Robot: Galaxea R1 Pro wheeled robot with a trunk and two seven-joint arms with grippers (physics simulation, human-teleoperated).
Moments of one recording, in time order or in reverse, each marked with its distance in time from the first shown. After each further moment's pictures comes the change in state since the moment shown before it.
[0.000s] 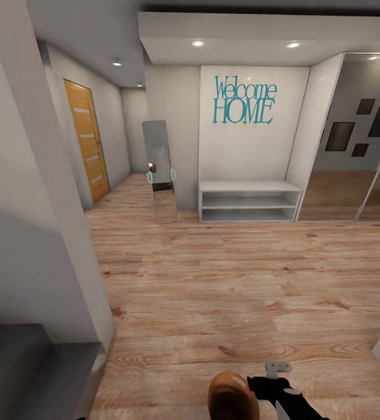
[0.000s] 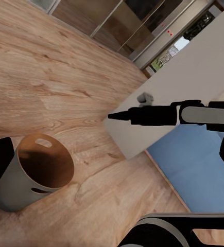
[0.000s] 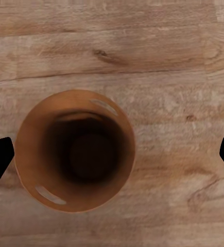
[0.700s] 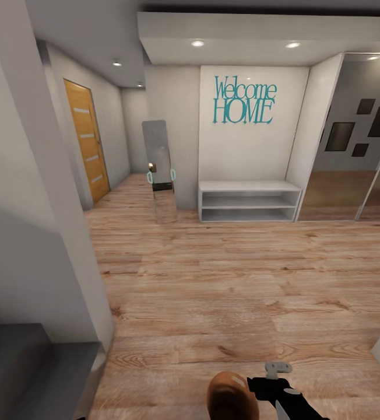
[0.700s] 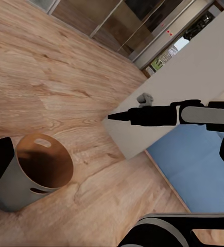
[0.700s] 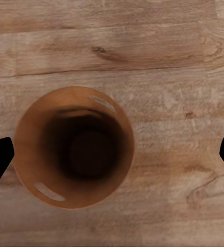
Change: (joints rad) left arm 0.000 0.000 -0.001 0.000 0.000 0.000 0.000; right arm 0.000 0.000 0.000 0.000 0.000 0.011 0.000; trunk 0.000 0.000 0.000
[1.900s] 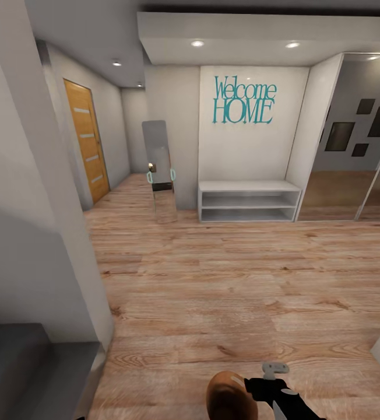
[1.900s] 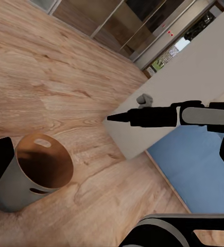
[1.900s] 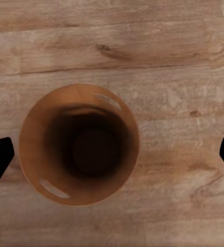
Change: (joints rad) left arm 0.000 0.000 0.002 -0.001 0.001 0.001 0.003; right arm 0.000 0.013 0.002 0.003 0.000 0.002 0.000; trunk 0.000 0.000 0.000
